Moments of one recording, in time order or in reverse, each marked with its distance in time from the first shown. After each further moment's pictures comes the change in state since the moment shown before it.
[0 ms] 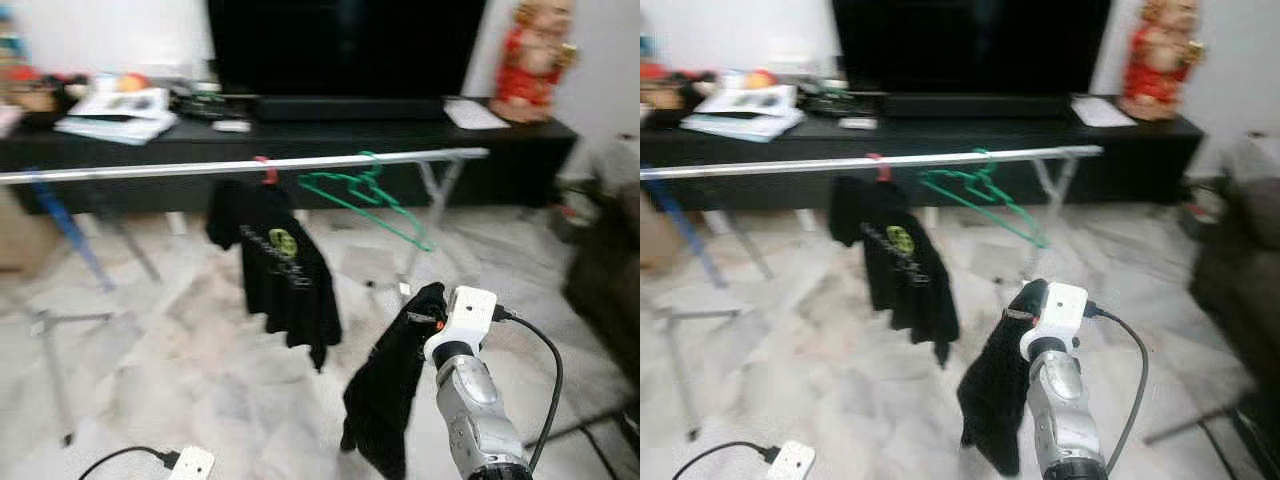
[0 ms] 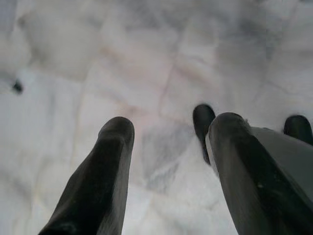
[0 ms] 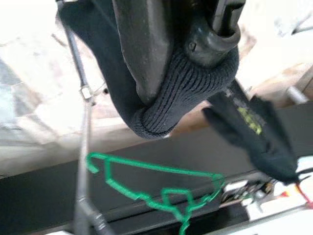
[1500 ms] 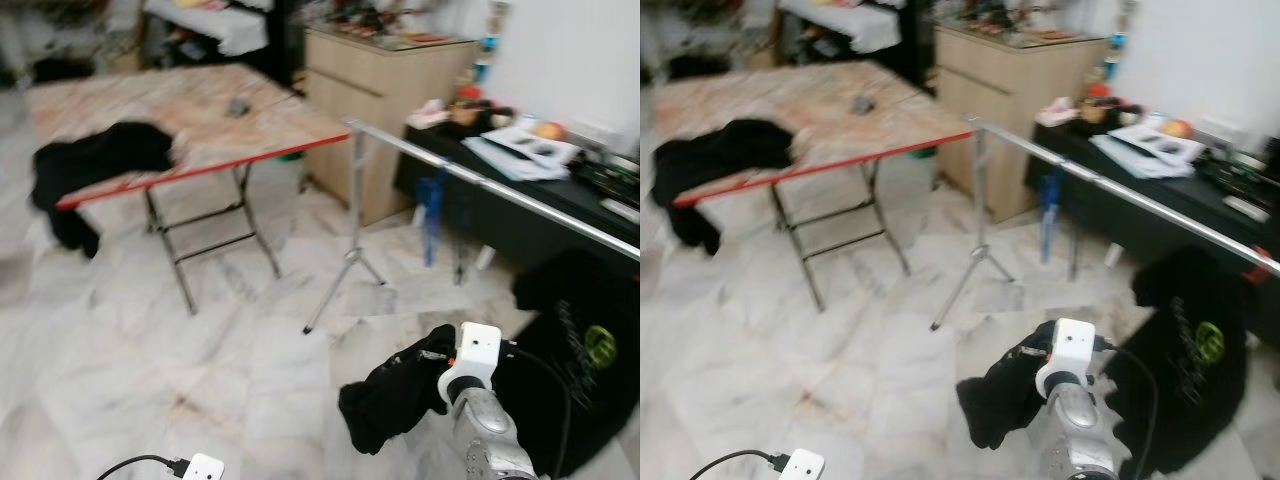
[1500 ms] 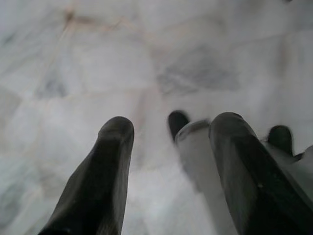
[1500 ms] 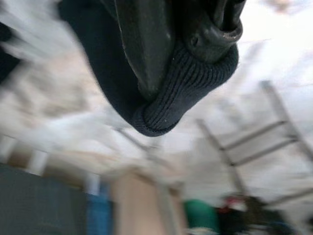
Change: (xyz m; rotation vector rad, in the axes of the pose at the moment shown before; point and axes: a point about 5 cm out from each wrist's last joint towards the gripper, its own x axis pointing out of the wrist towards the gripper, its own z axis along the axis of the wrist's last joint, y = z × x) left arm -0.001 -0.006 -0.008 -0.020 0.031 0.011; right arm -0.003 -0.007 -0.044 -0.020 0.150 0.008
